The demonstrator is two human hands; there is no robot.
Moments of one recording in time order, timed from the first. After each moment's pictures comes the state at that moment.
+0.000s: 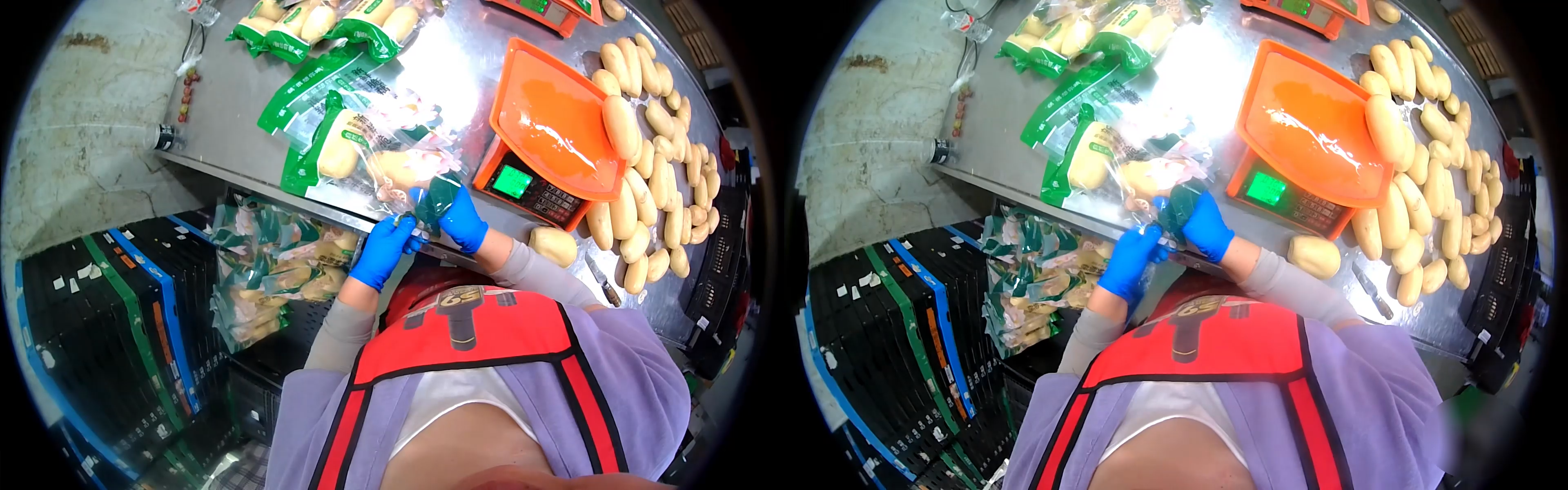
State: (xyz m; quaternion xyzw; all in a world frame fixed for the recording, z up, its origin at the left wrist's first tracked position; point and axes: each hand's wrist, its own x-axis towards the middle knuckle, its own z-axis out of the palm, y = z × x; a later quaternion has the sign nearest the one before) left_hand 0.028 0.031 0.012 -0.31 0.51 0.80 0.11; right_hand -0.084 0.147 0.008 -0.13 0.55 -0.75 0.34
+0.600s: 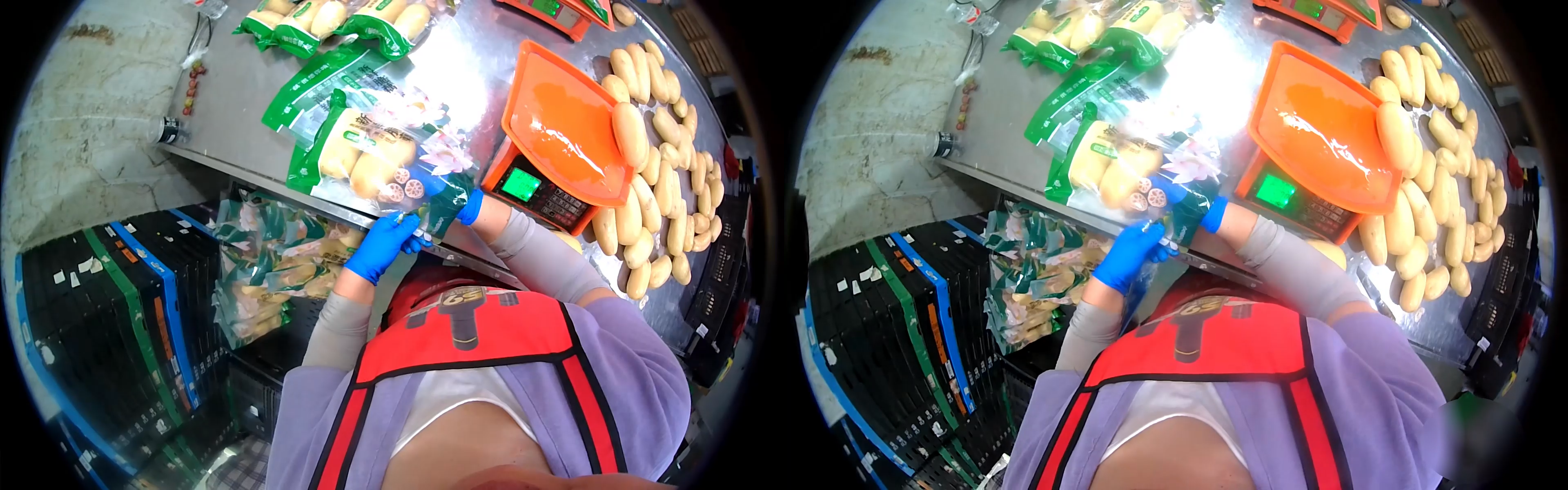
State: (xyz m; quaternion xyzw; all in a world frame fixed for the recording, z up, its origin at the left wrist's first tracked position) left_hand 0.025 0.011 0.014 -0.28 0.52 0.79 0.17; right_hand -0.125 0.111 -0.066 -0.56 0.59 -0.56 0.16
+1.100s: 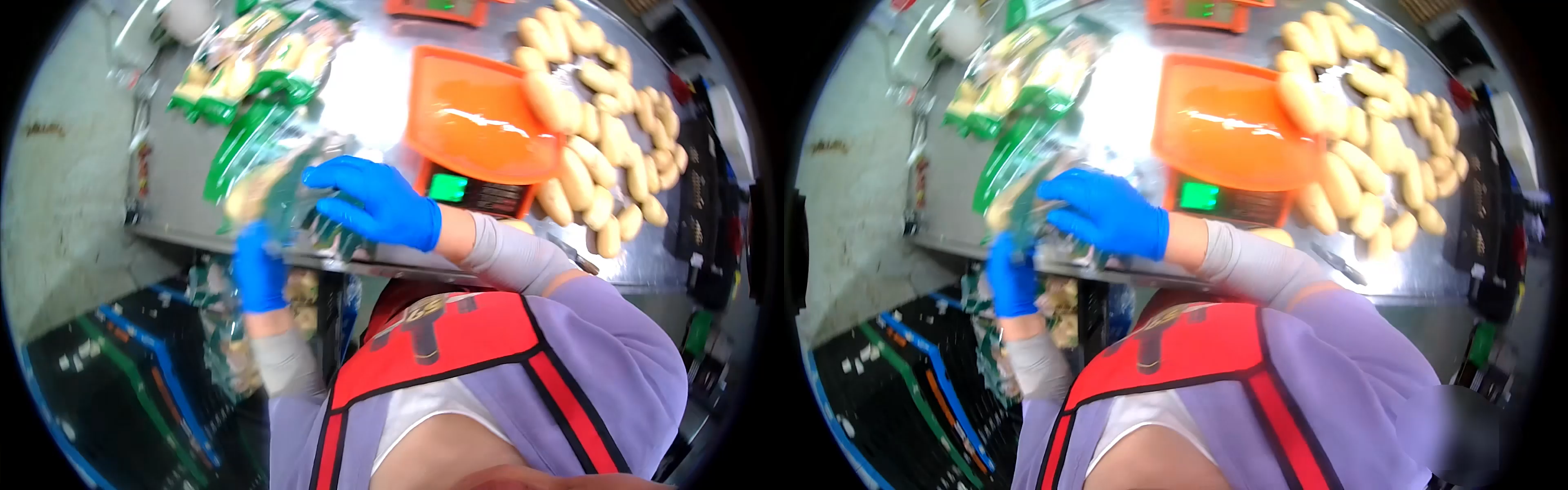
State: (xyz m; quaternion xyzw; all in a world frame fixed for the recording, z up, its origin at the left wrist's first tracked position) left_hand -0.004 -0.056 0.092 -0.26 0.54 0.79 -0.11; right_hand -0.141 0.140 0.111 -0.47 0.66 -0.58 0.03
